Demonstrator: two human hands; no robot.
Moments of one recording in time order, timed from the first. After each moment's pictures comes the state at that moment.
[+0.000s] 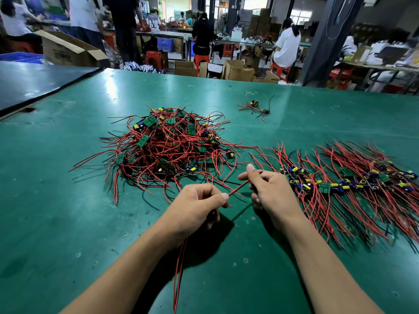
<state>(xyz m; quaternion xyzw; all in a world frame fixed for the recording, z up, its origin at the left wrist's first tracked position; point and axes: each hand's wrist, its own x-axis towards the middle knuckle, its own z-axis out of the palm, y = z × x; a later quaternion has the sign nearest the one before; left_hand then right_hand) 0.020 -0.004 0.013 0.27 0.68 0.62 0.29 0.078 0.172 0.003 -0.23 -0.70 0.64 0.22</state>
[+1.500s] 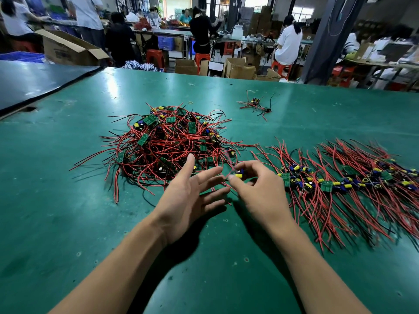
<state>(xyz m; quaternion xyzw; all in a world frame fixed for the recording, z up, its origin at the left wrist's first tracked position) 0.005 -0.001 0.016 0.11 0.48 0.76 0.43 0.076 0.149 0.006 -0.21 -0.82 0.45 0.29</state>
